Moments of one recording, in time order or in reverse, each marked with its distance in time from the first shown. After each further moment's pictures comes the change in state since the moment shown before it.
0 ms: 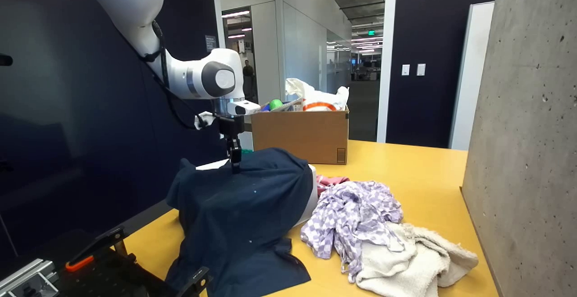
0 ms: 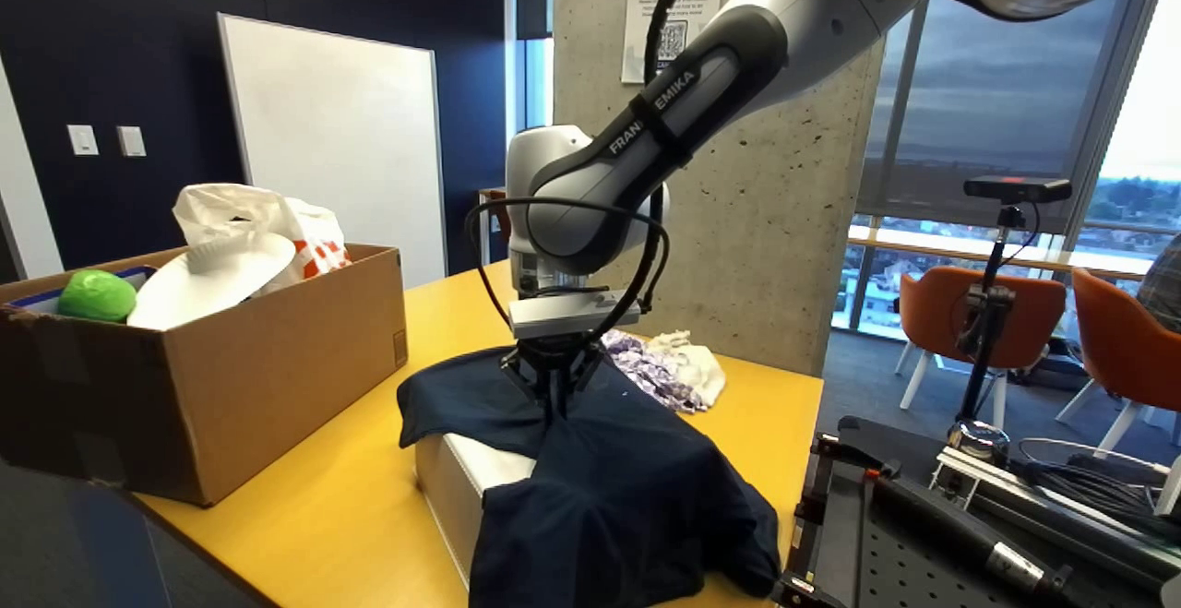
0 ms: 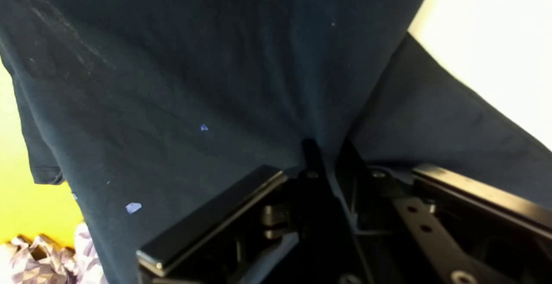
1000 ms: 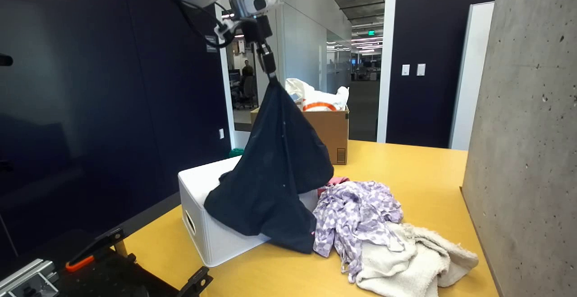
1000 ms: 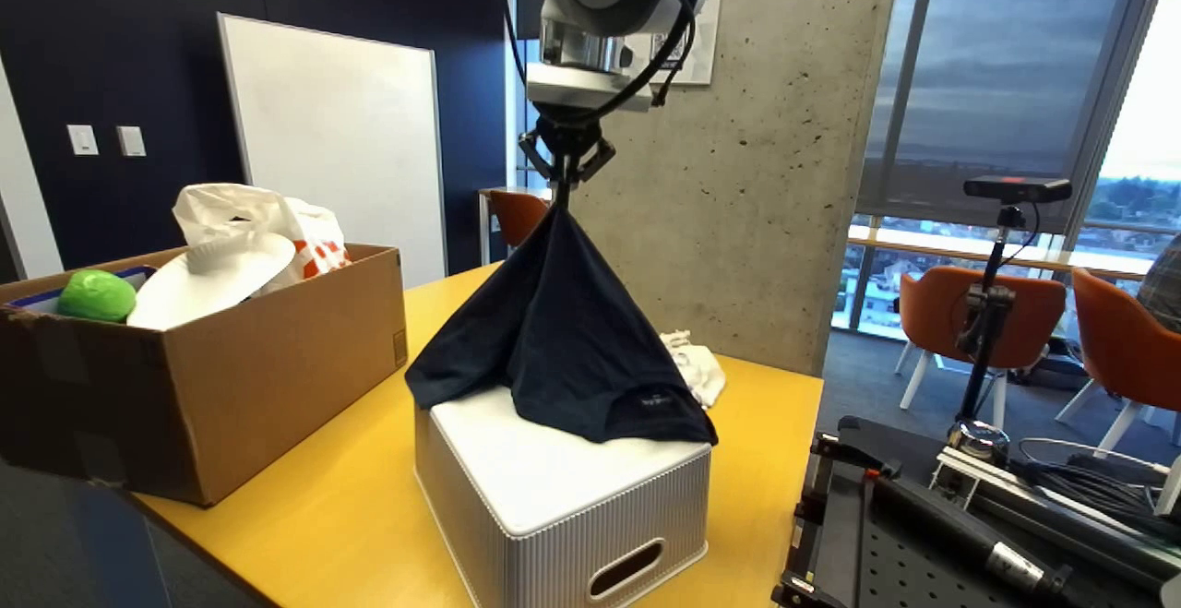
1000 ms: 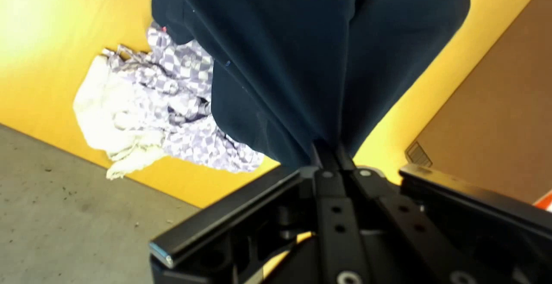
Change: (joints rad) arm -0.003 -0.284 -0.144 0.154 -0.133 -0.174 0.103
